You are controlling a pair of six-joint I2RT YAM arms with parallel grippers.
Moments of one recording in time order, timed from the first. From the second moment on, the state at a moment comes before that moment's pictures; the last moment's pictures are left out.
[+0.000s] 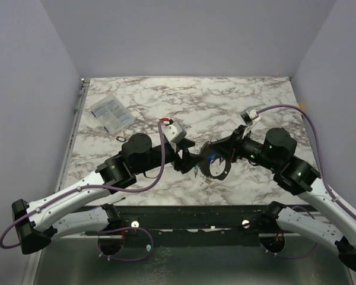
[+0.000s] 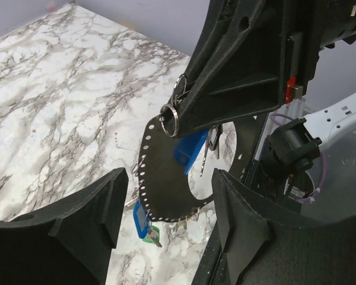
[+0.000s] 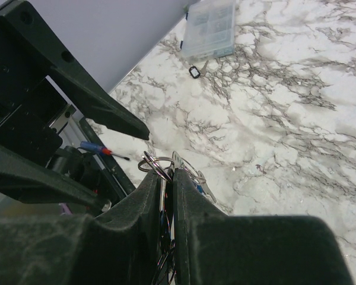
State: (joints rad) left arm -1.00 0.94 0.91 -0.04 0.14 -0.17; right arm 0.76 0.78 0.92 -0.29 -0.19 0.39
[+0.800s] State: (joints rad) left arm -1.06 0.99 0.93 0.04 -0.01 -0.13; right arm 0.76 0.80 0.92 -0.29 -0.28 0.39
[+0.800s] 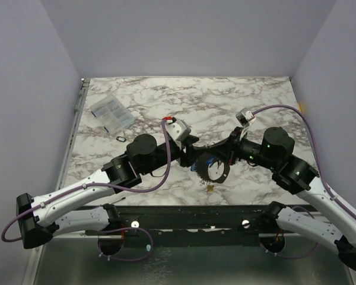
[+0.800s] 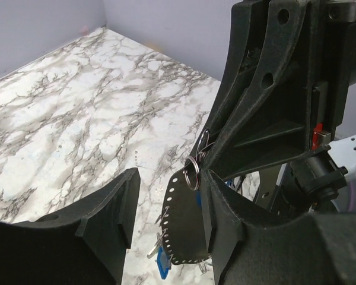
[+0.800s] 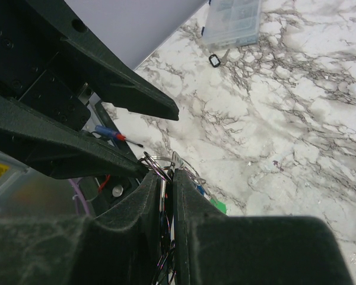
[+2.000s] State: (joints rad) left arm -1.06 0.87 0.92 0.01 0.09 -0.13; right arm 0.76 0.79 0.92 -0.29 -0.36 0.38
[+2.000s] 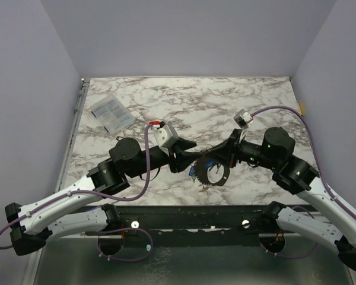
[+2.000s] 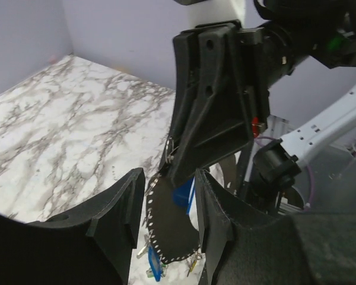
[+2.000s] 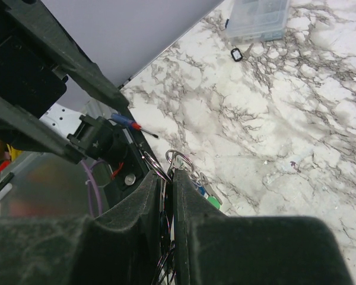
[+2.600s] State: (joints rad) left arm -1.06 0.96 0.96 0.01 0.22 -0.16; right arm 0.76 0.81 0.92 -0.29 -0.49 0.38
